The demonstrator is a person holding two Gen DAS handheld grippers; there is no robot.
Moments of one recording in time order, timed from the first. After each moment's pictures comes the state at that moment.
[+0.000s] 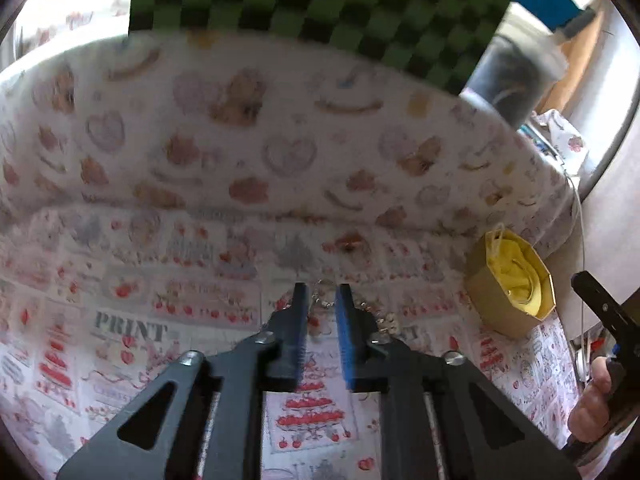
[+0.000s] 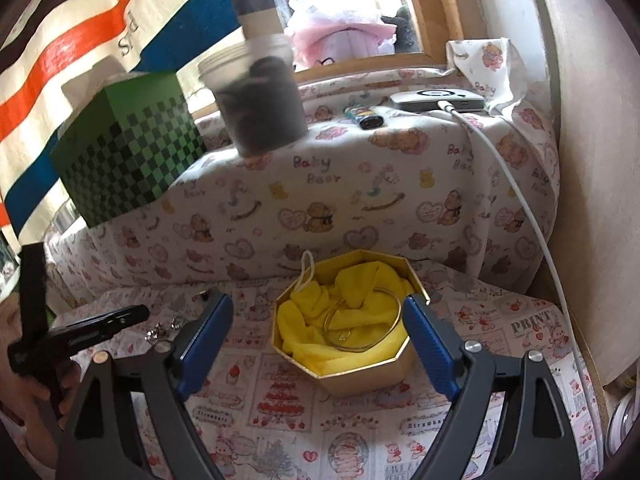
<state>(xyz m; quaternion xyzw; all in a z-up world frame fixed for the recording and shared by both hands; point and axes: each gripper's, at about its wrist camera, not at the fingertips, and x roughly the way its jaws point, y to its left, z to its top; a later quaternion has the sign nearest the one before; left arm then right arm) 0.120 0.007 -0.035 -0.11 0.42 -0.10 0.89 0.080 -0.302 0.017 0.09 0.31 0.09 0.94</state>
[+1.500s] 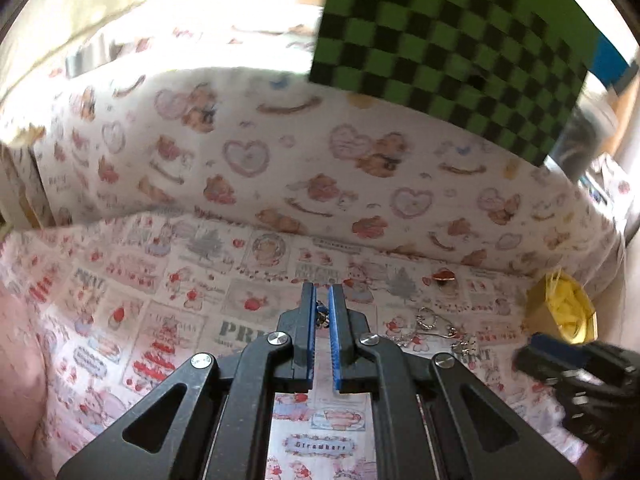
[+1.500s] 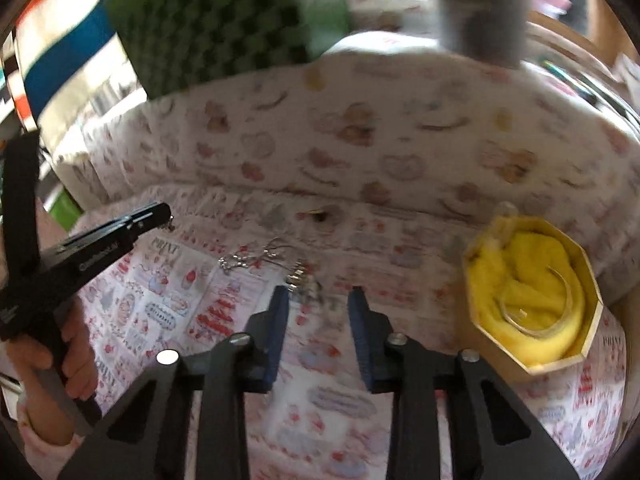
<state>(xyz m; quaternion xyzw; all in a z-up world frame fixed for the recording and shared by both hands) 0.102 0.068 -0.020 -0.12 0.38 0.02 0.92 0.122 -0.147 -0.012 -0.03 0.45 0.21 0.87</state>
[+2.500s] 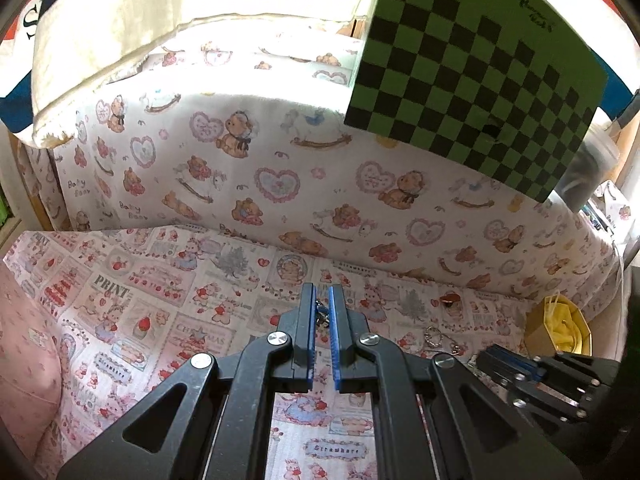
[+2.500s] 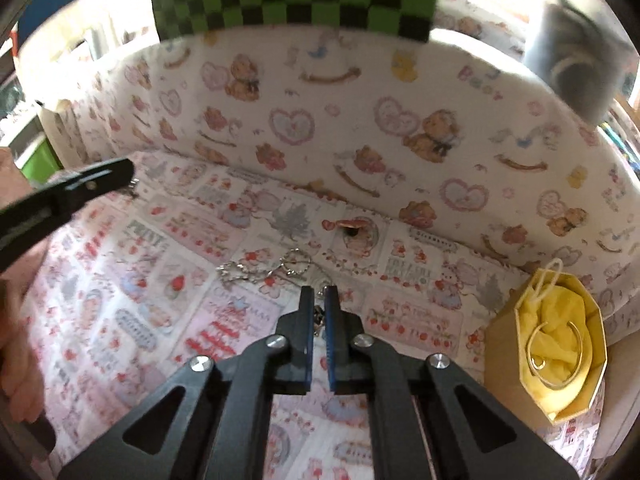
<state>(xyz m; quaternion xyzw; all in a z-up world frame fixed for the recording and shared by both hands) 0.090 0.075 -0.002 -0.13 0.35 0.04 0.93 0.125 -0.108 -0.019 -0.10 0.43 0.20 0.87</state>
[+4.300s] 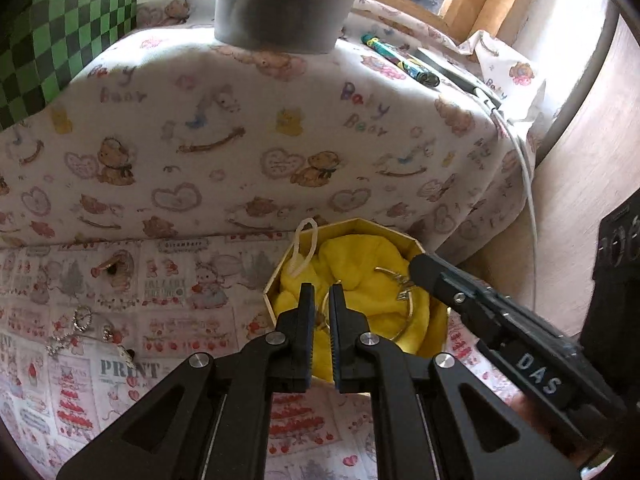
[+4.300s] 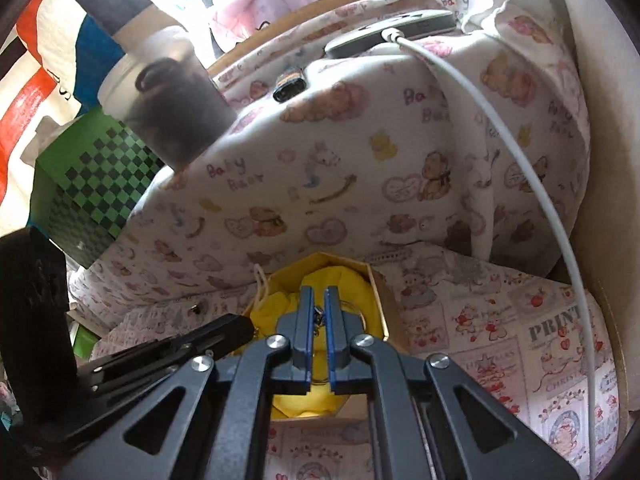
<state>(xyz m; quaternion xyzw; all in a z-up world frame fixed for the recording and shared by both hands) 0.147 -0.198 -0.001 -0.07 0.46 -0.16 0.87 0.142 -0.362 -0.010 0.21 0.38 0.14 0.89</state>
